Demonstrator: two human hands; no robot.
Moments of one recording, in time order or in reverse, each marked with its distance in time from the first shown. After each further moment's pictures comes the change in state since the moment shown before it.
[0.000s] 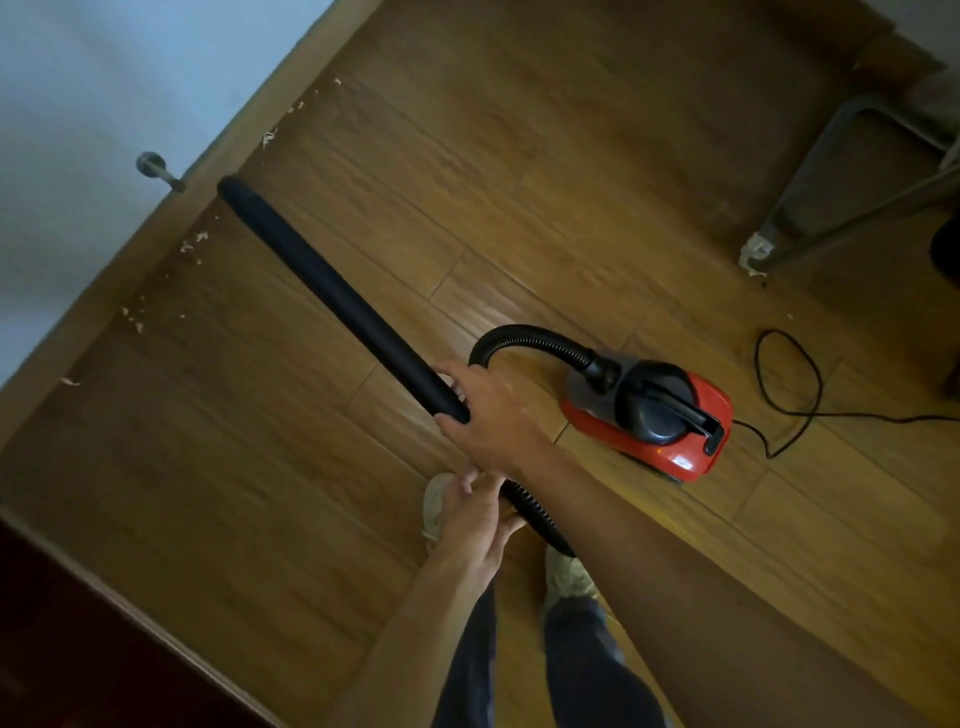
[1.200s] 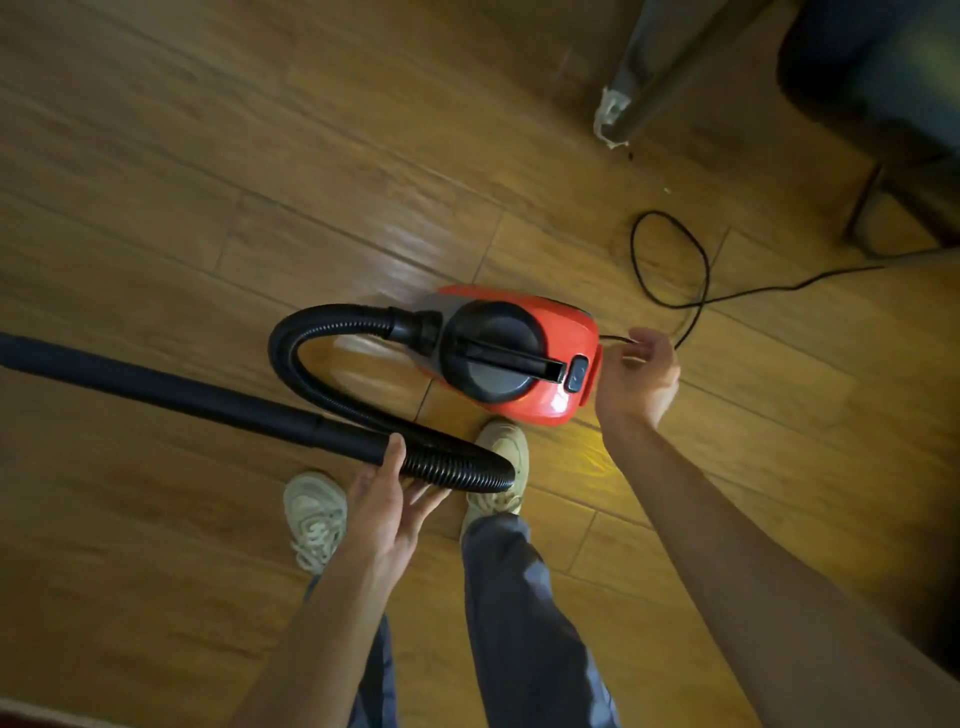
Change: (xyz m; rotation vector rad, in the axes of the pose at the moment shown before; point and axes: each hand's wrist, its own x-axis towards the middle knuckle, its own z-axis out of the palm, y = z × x) left_hand 0.091 -0.098 0.133 -0.005 0.150 -0.116; right_hand -0.092 0.343 -0.120 0.339 1.140 0.947
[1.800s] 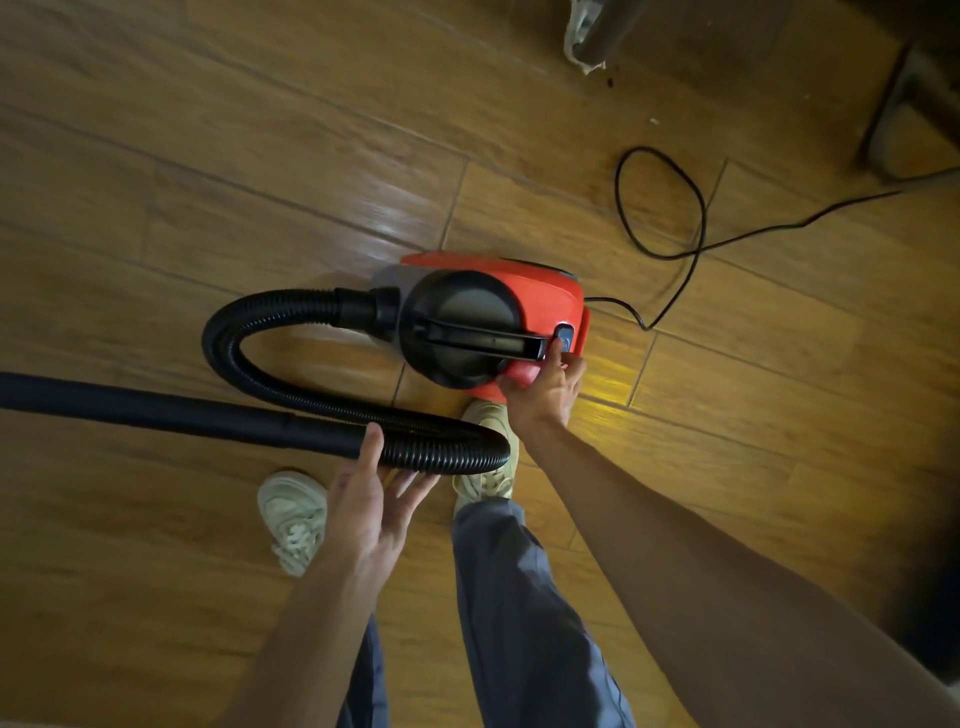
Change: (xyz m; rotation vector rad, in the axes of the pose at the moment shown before) left_hand 0.035 -0.016 0.007 -0.023 -0.033 -0.059; right_hand -0.025 0.080 0.068 -0.374 -0.509 0.132
